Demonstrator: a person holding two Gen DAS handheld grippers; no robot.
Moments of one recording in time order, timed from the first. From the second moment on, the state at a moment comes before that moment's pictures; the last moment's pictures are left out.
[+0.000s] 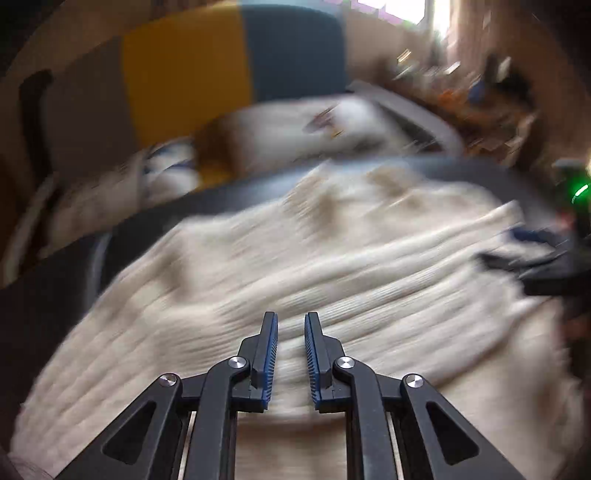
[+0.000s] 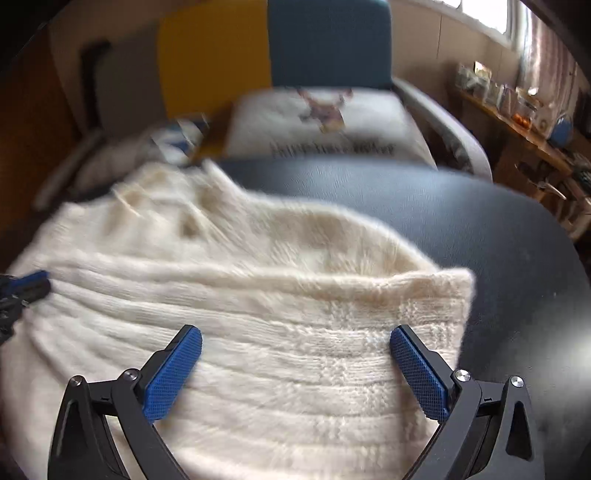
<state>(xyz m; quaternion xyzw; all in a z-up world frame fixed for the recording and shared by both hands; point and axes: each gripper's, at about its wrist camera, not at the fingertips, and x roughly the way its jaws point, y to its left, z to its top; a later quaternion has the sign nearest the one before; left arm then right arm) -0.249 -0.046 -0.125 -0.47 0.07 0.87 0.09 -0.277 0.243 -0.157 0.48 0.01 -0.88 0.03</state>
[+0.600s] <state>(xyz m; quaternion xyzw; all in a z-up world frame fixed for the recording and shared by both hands) -0.223 -0.105 -0.127 -0.49 -0.12 0.86 0.11 -0.240 0.164 -0.159 0.49 0.05 -0.87 0.08</state>
